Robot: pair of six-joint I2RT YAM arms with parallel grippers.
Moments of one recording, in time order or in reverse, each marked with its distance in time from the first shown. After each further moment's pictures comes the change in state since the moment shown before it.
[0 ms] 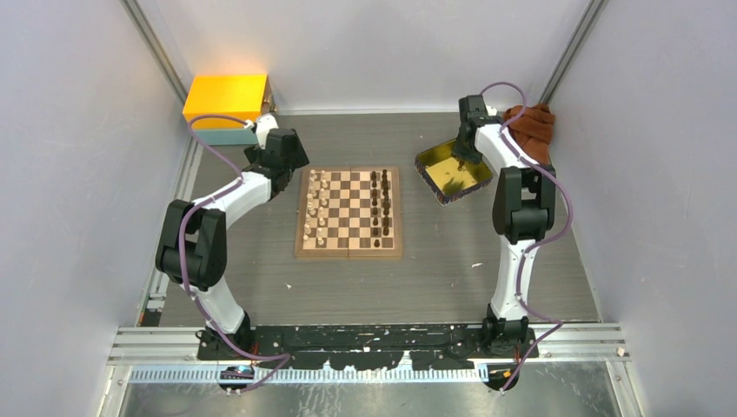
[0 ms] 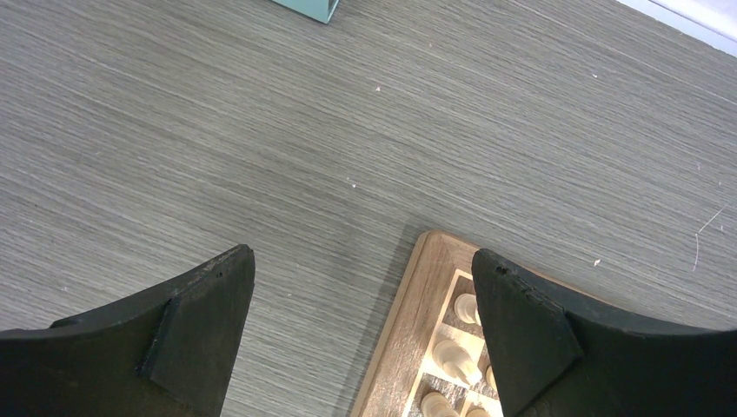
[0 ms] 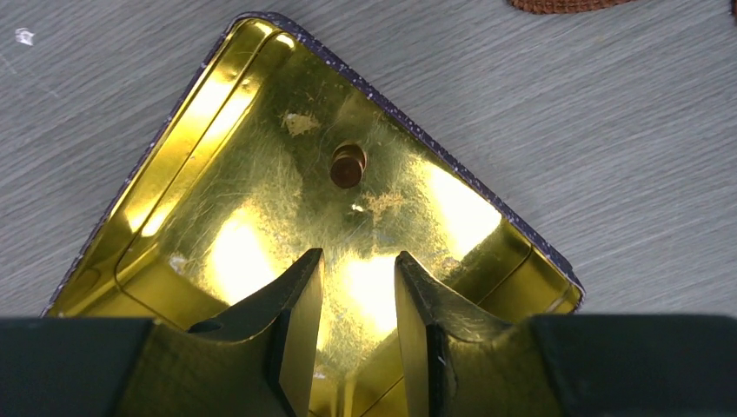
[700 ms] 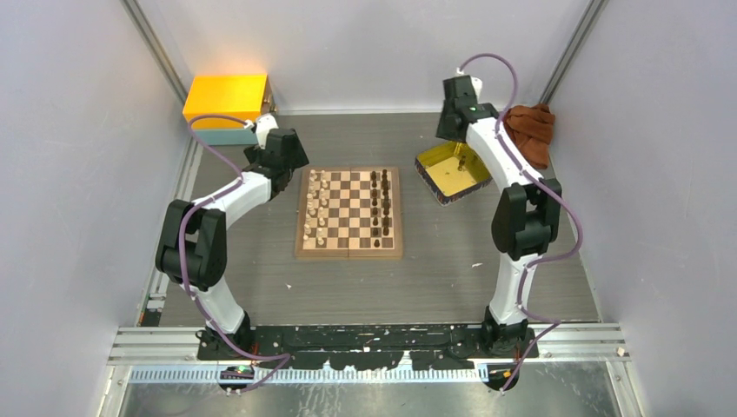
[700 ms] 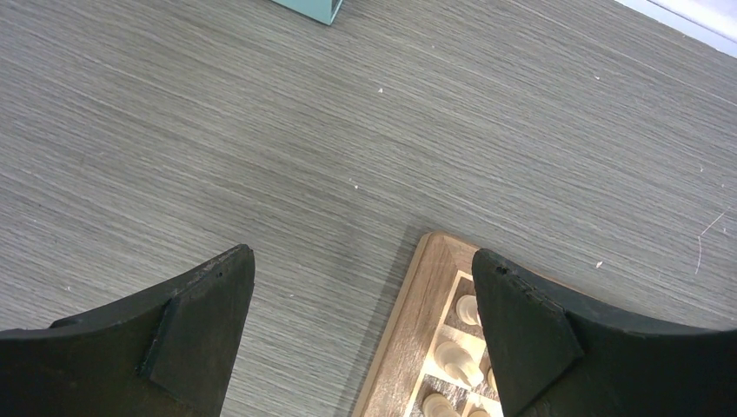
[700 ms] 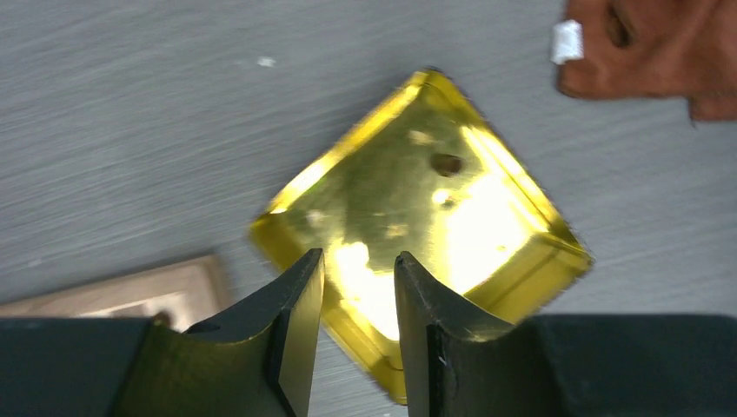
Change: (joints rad) left arm 0.000 0.000 0.000 0.000 -0.006 0.001; right arm 0.165 -0.149 0.084 -0.003 0.019 -0.069
